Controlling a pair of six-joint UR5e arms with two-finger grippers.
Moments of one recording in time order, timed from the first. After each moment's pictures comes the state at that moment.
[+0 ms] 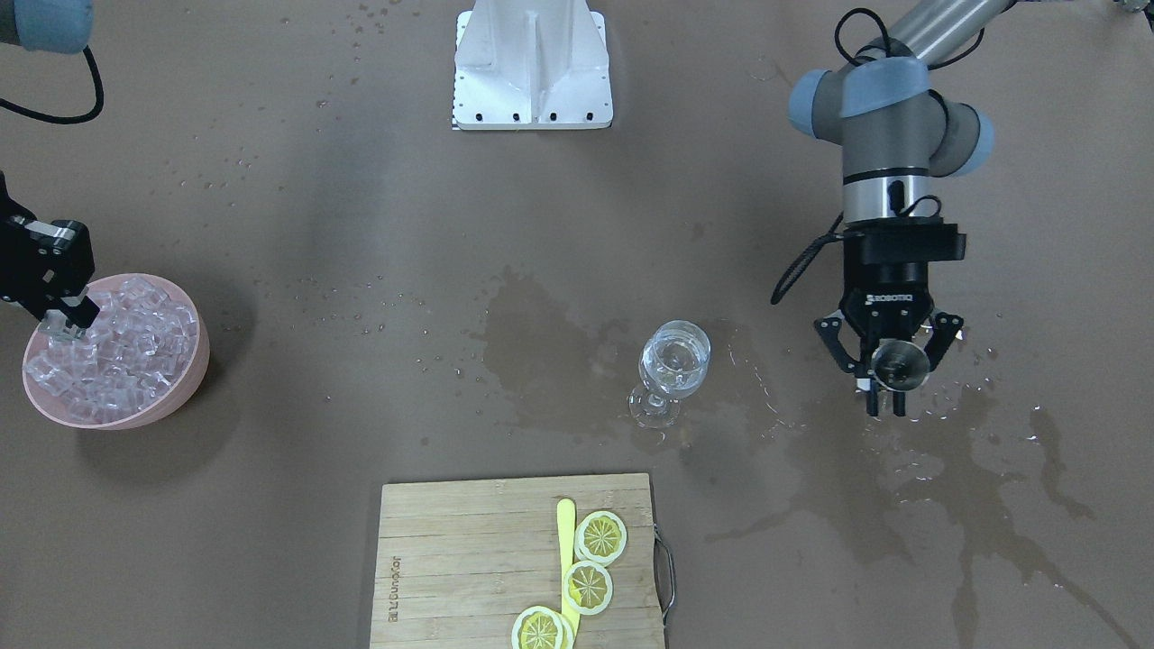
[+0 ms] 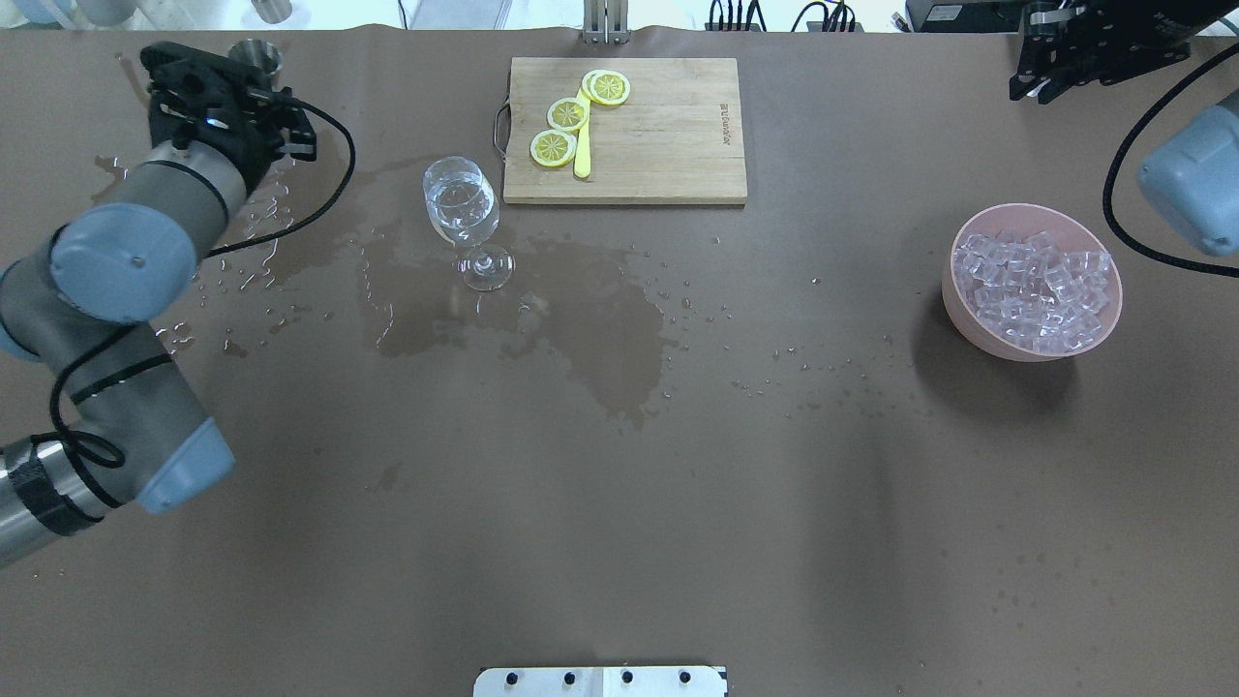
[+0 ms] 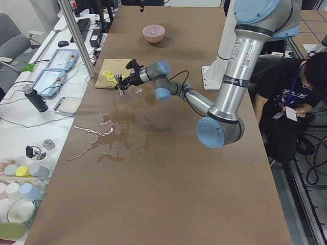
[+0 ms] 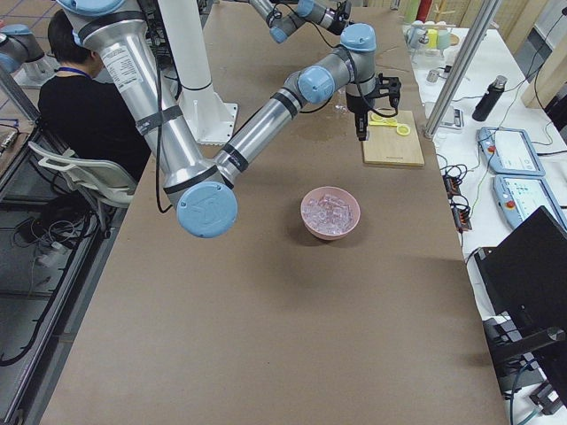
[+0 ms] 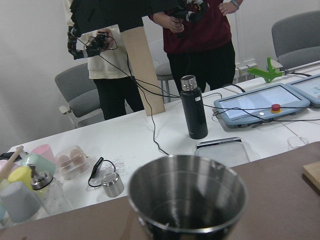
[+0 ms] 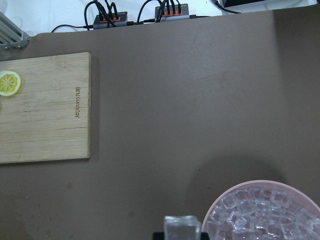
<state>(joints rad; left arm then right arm) -0.70 -1.92 -1.69 -2.29 -1.05 -0.71 1.19 -1.11 1.93 -1.74 2.20 0.77</state>
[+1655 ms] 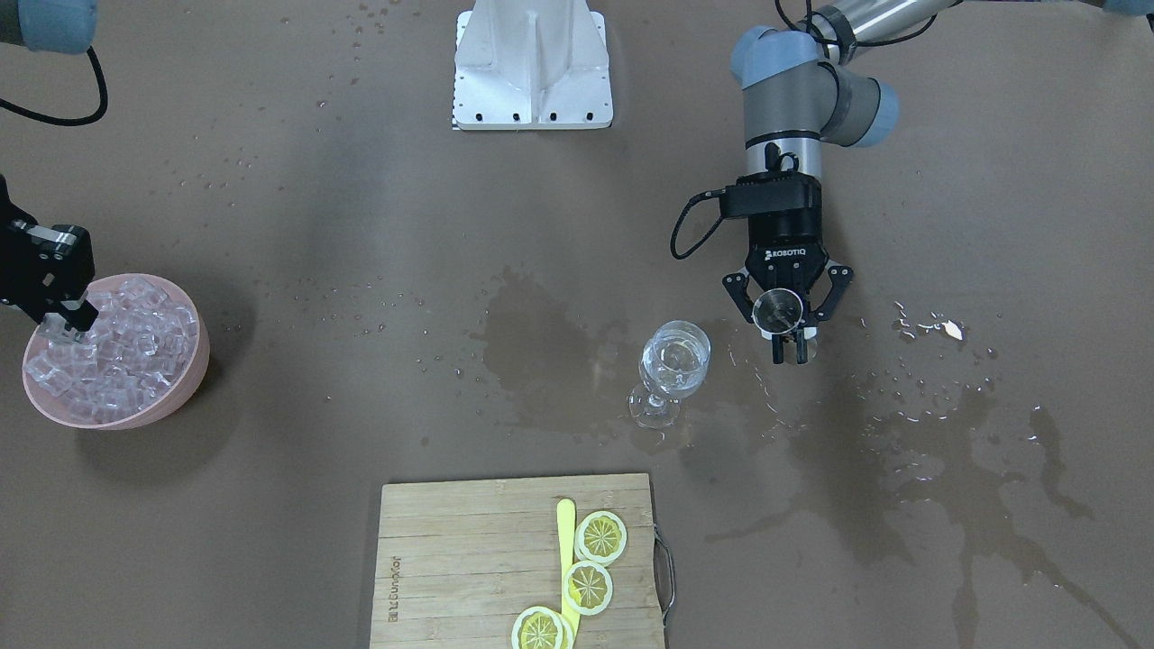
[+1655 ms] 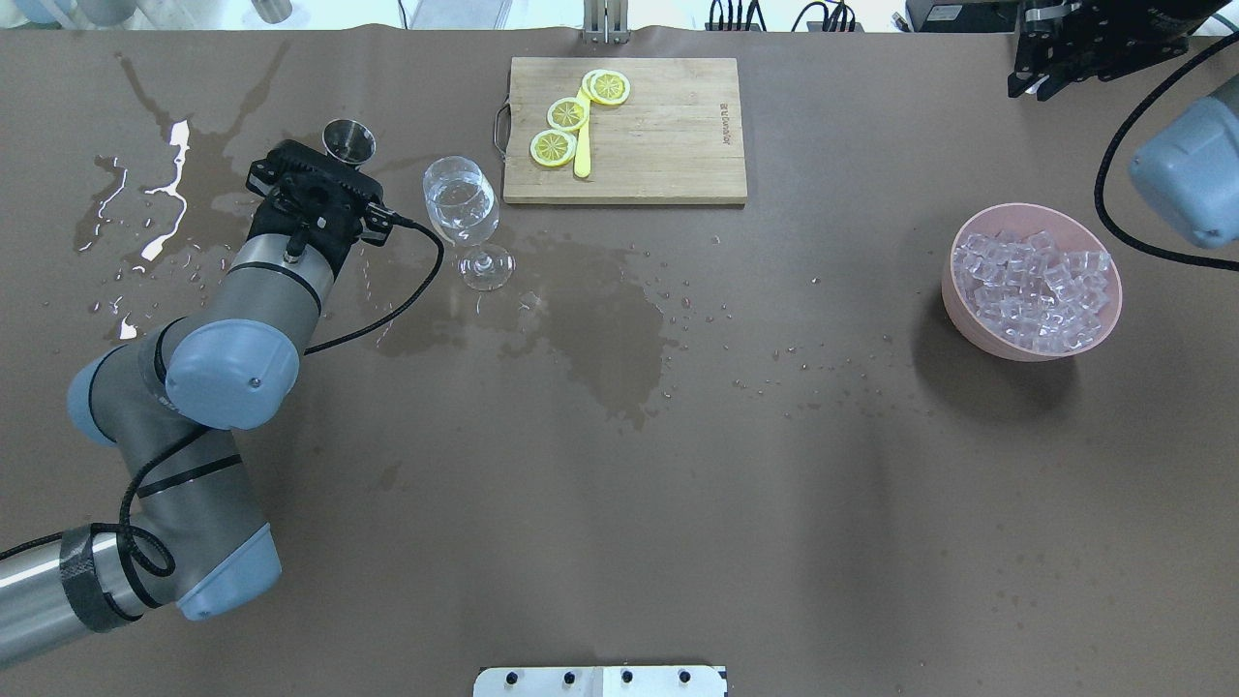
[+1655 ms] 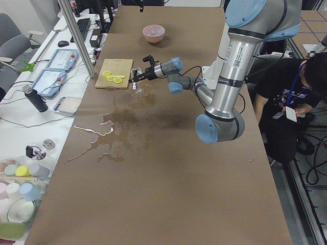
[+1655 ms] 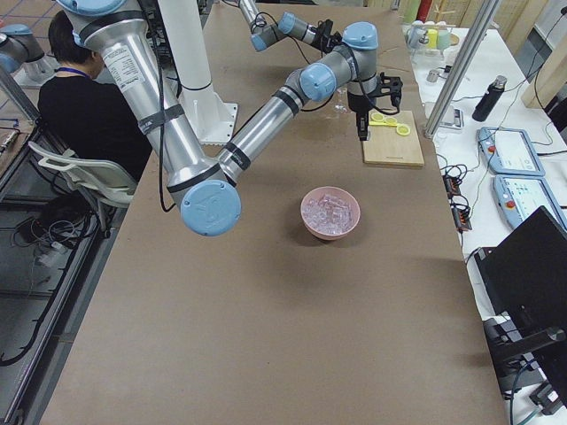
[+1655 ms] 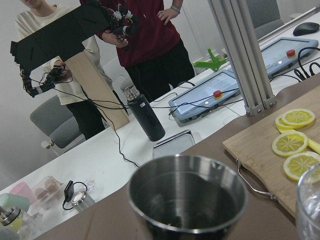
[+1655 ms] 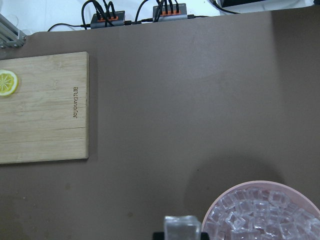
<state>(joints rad) -0.53 -1.91 -1.75 -2.20 -0.86 -0.53 1.18 -1.09 1.92 -1.77 2.19 0.76</state>
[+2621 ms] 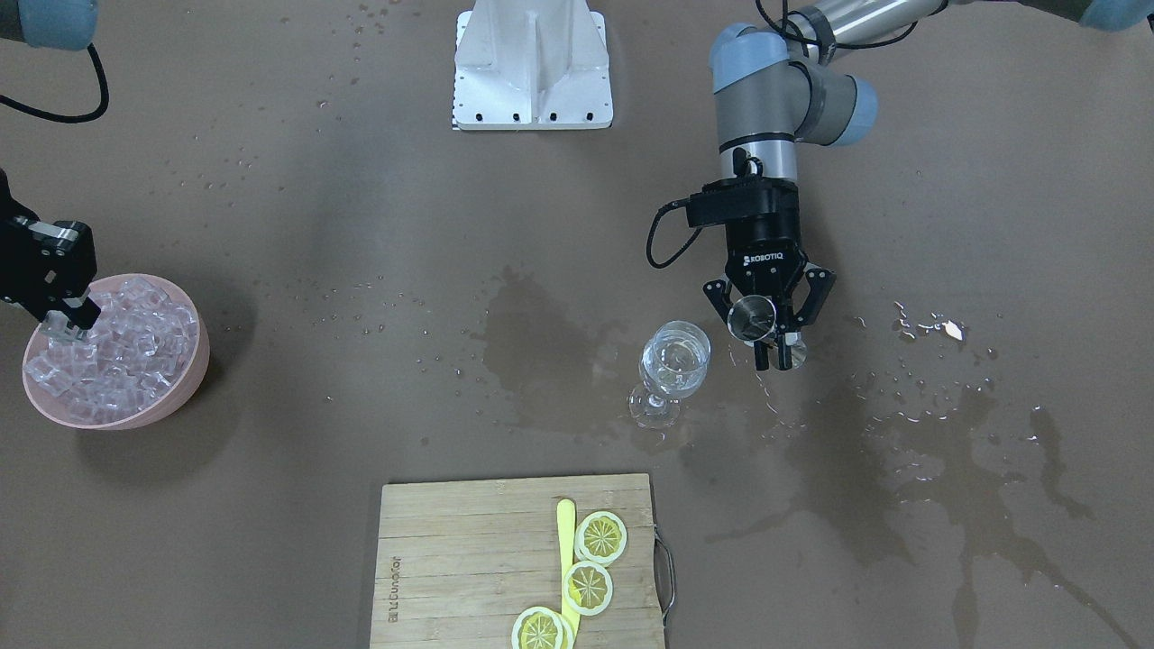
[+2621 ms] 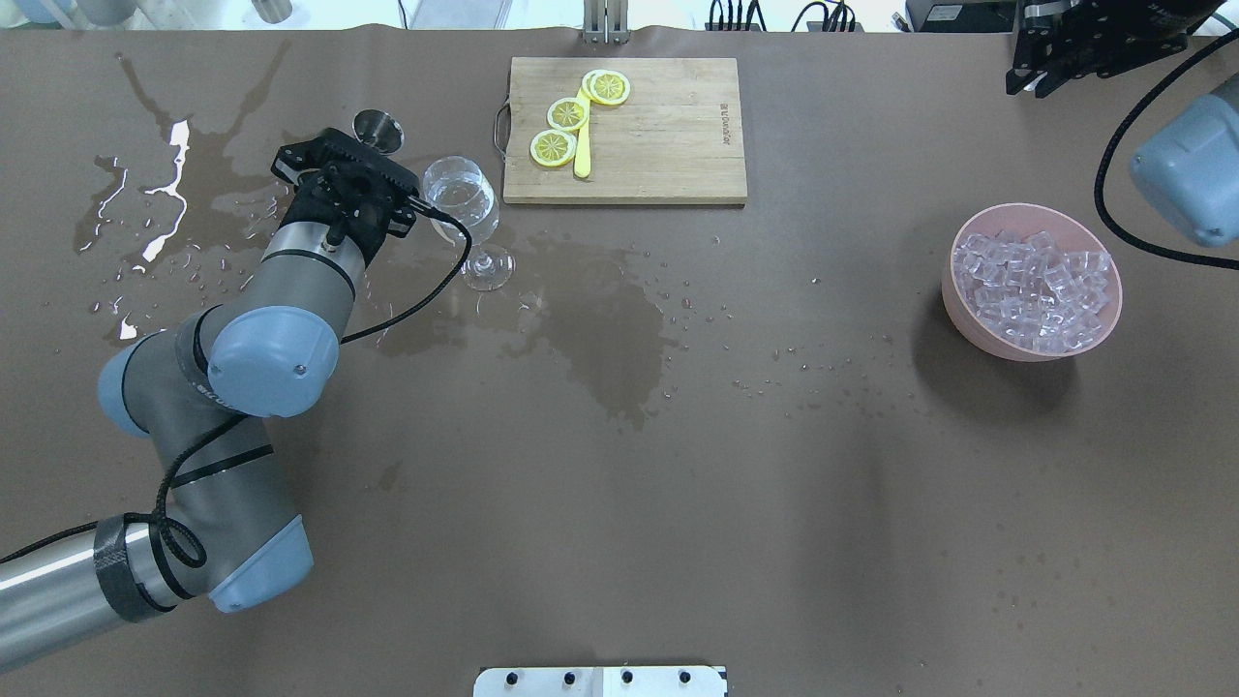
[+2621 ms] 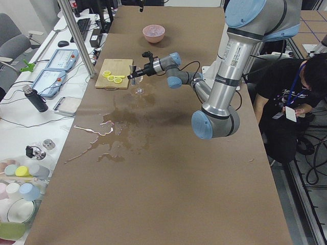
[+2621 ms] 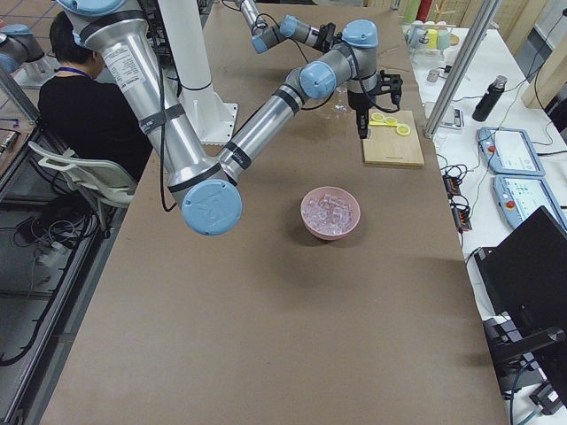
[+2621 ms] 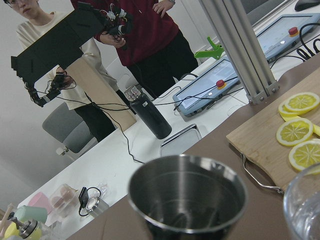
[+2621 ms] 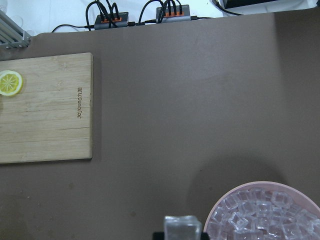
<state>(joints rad) -0.53 -1.99 -1.74 -2.10 -0.82 -0.46 1.18 -1.09 1.93 -1.77 2.19 0.76</state>
